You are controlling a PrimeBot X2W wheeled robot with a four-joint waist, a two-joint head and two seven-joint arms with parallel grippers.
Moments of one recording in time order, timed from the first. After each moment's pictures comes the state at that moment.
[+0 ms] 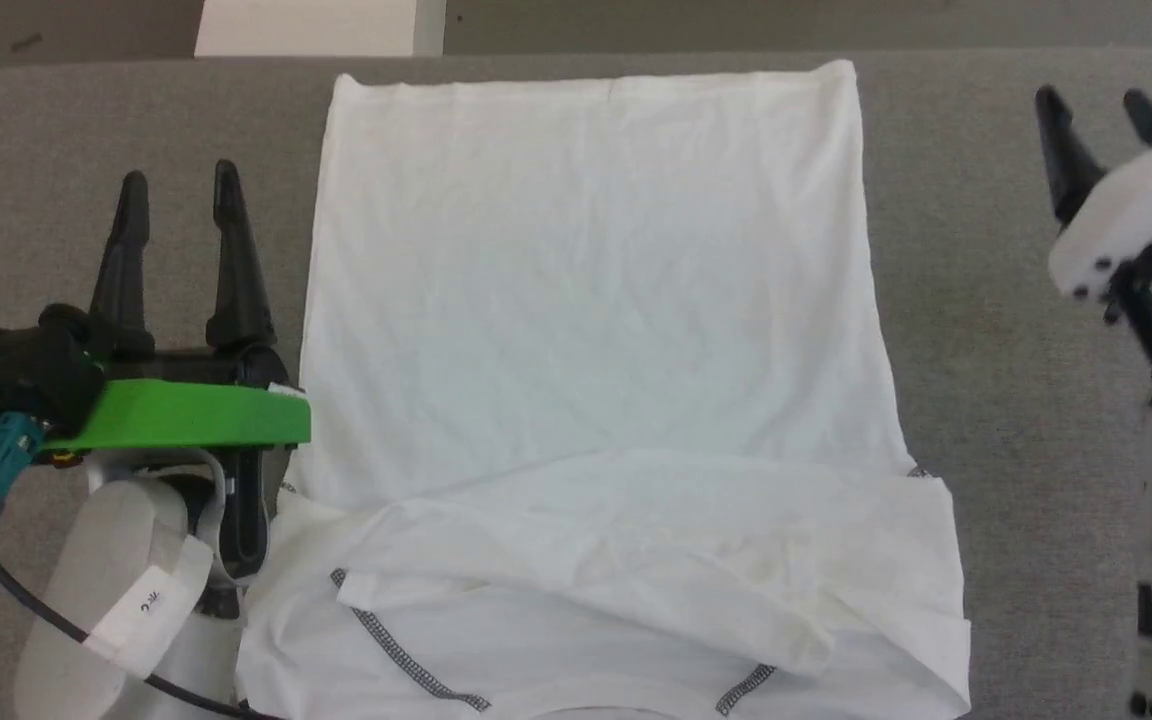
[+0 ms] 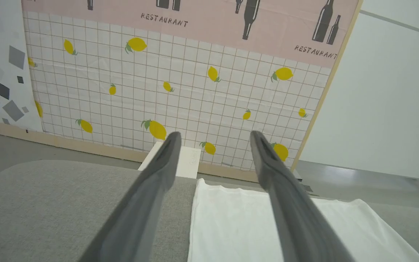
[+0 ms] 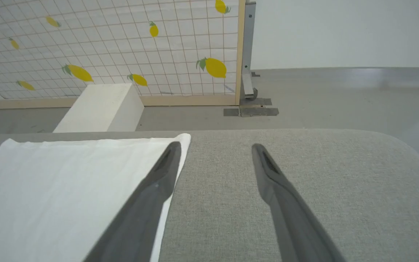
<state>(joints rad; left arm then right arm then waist) -0.34 0.27 -0.14 -0.03 -0.48 0.10 -0.25 -0.63 -0.11 -0.20 0.19 0.14 0.13 0.44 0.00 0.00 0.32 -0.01</state>
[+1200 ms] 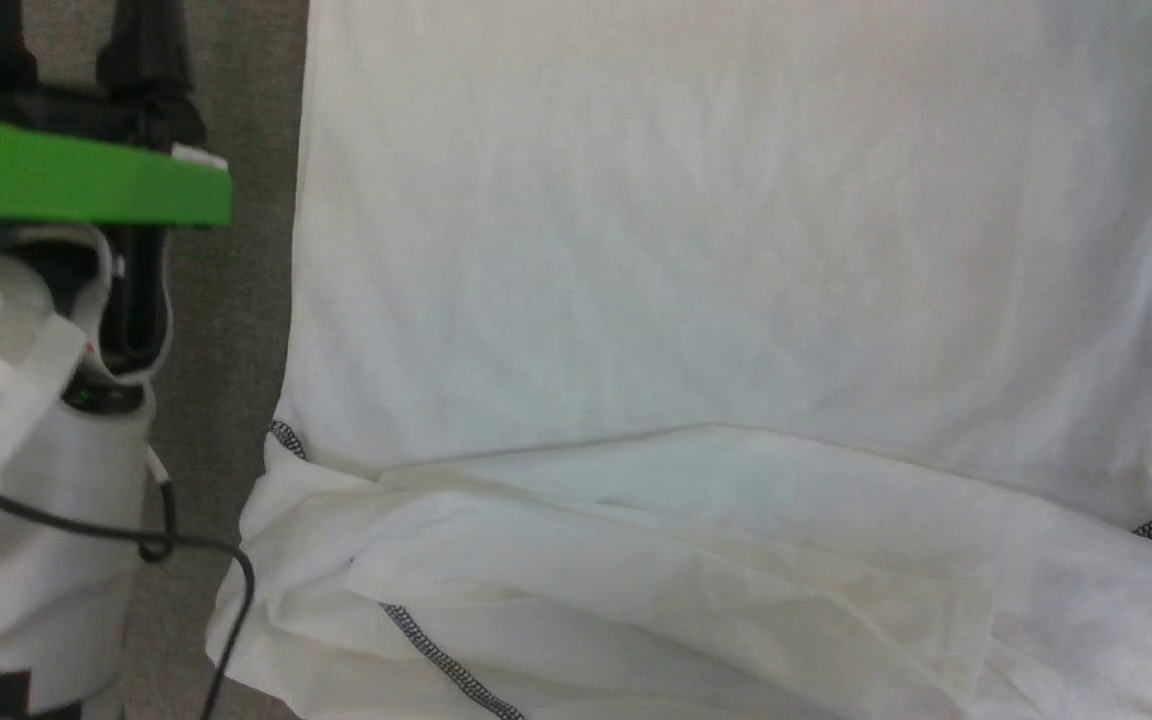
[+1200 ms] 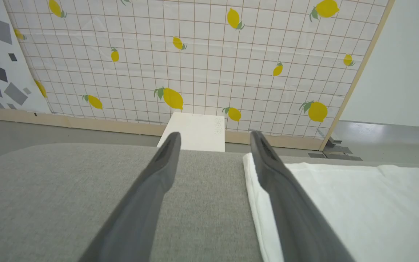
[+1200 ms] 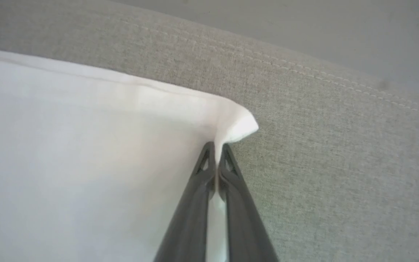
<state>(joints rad) -0.68 0.32 -0.11 -0.09 -0.48 0.01 -0.10 -1.26 -0.15 -0.11 0.35 -0.08 0.13 1.27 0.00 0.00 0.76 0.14</state>
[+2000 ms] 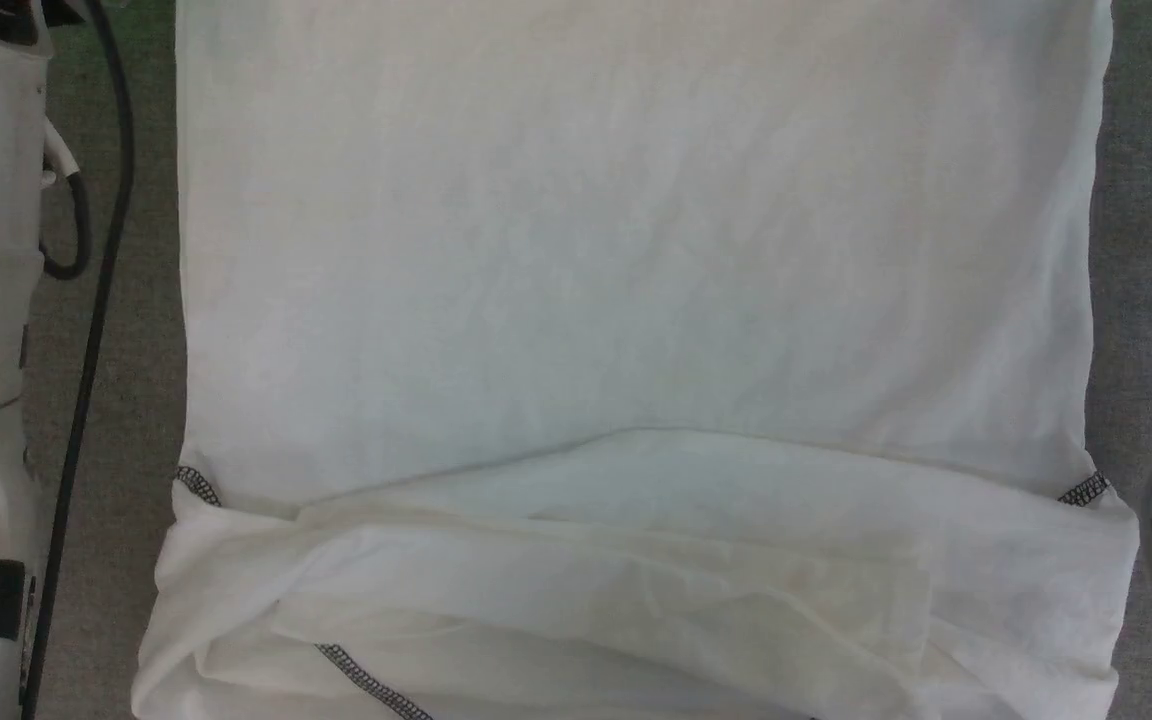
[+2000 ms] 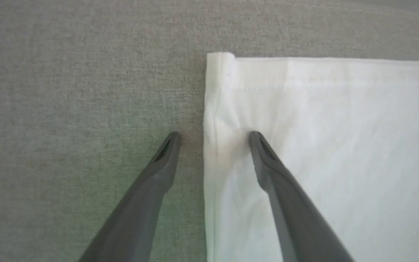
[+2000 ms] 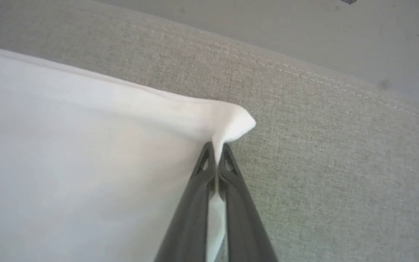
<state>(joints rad) -1.29 0.38 -0.32 0.40 -0.61 0.13 1.09 -1.27 -0.11 -0.04 0.39 -0.02 0.13 1.15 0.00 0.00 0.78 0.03</state>
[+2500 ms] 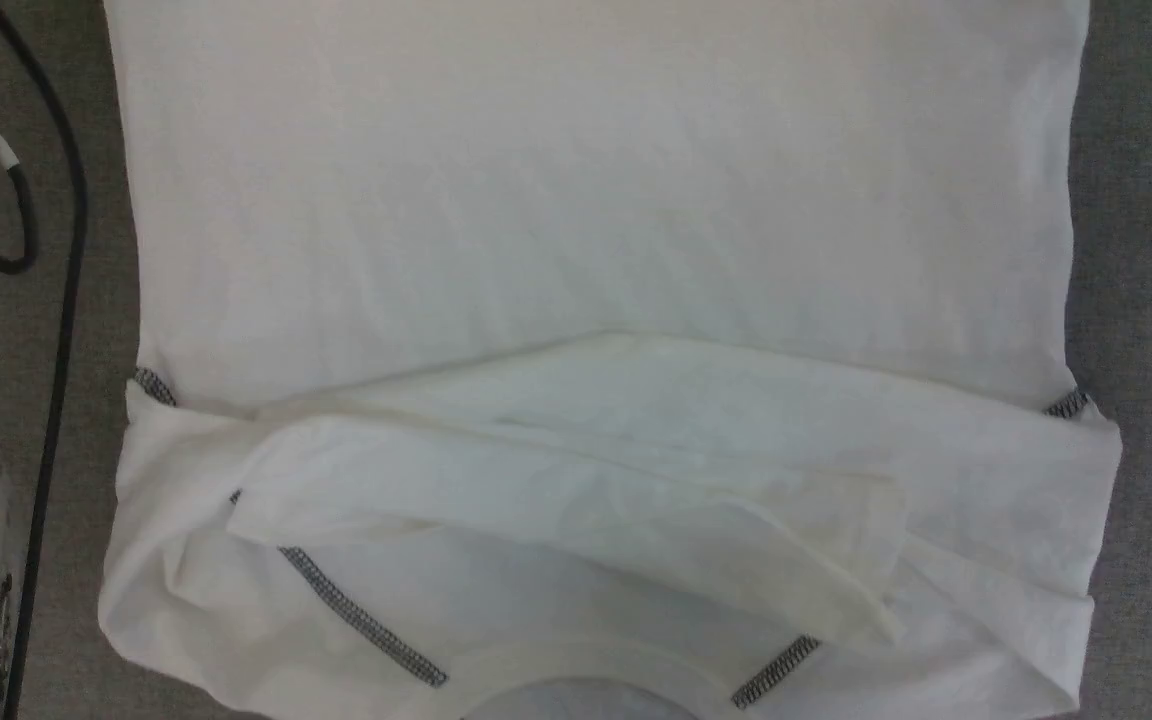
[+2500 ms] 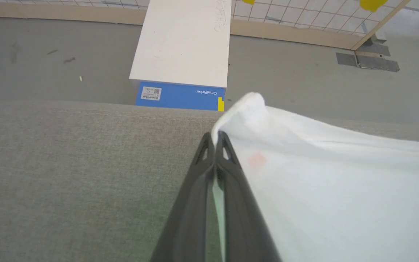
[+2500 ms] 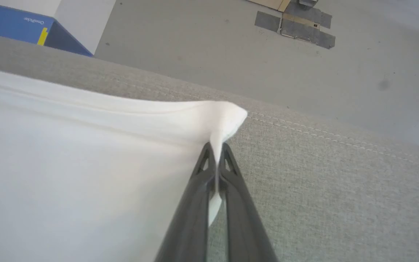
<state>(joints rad) -1.29 0.40 -0.24 0.39 -0.54 0.15 0.67 -1.30 -0.13 -0.04 0.40 -0.01 0.13 0.98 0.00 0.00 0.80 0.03</state>
